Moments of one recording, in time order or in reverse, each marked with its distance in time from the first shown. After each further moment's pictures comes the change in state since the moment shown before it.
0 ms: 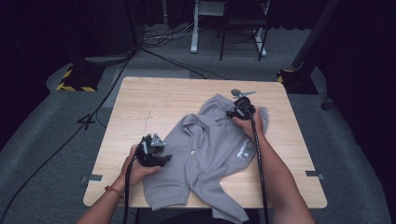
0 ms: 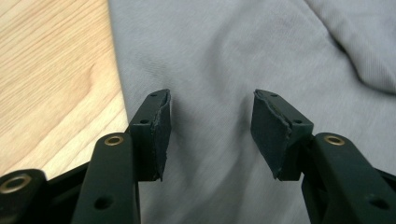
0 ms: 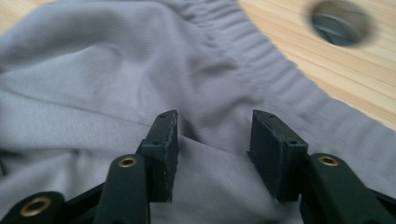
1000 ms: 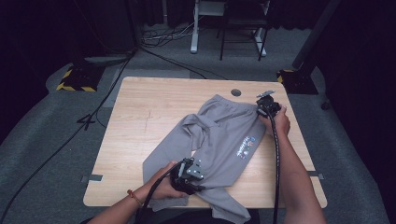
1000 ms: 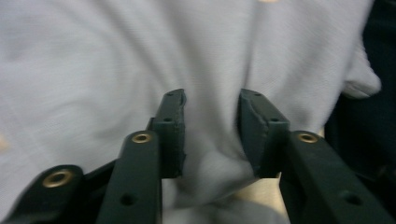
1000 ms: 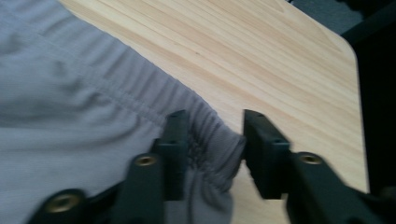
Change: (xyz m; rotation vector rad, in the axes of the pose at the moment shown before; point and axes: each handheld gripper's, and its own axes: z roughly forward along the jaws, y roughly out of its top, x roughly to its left) left arm -0.108 0.039 0.009 0.003 -0.335 0.391; right arm -0.057 -0.022 -0.038 0.055 -0.366 -0.070
